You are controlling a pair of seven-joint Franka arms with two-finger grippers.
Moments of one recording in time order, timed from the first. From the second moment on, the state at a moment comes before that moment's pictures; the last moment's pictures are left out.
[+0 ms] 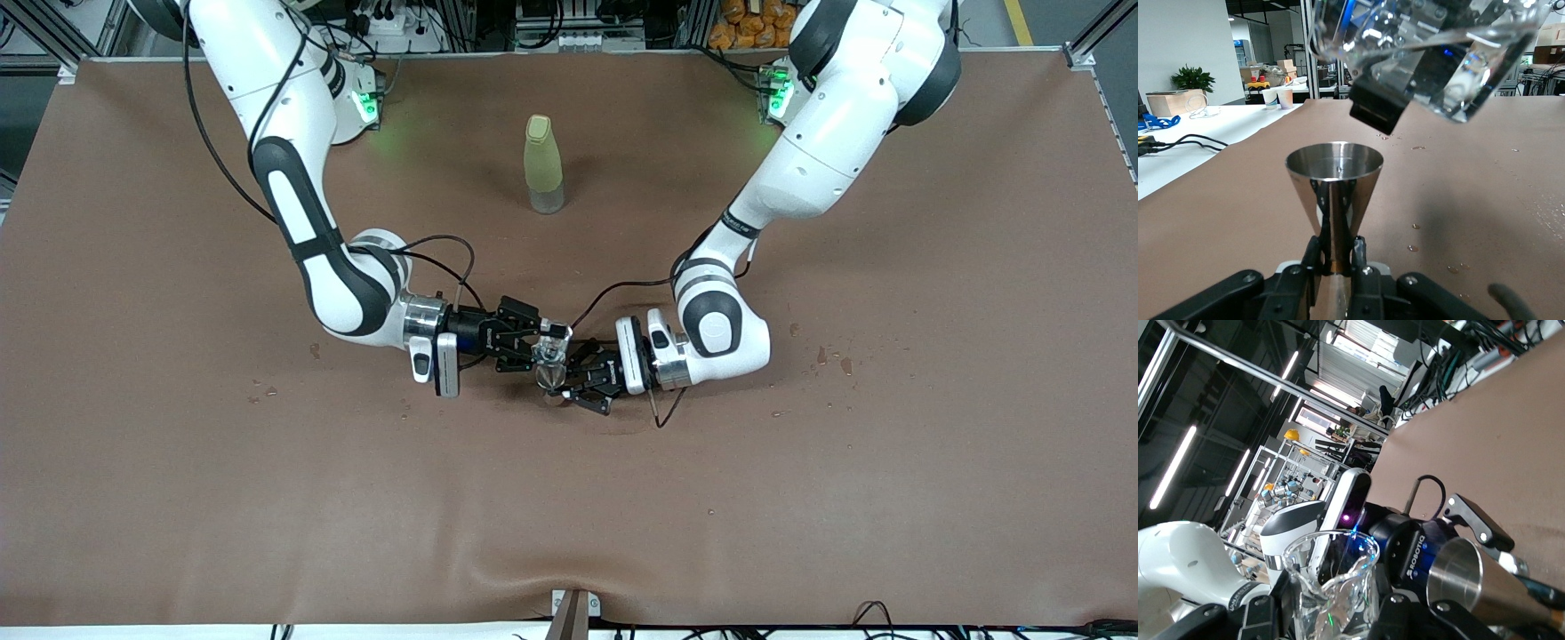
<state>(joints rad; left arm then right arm) -0.37 0.97 -0.23 -1.44 -1.79 2.31 2.51 0.47 0.64 -0.02 -1.80 2.01 1.99 -1.39</state>
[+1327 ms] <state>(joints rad) -0.37 0.97 -0.23 -1.44 -1.79 2.31 2.51 0.47 0.65 -0.02 -1.79 2.04 1.99 -0.86</state>
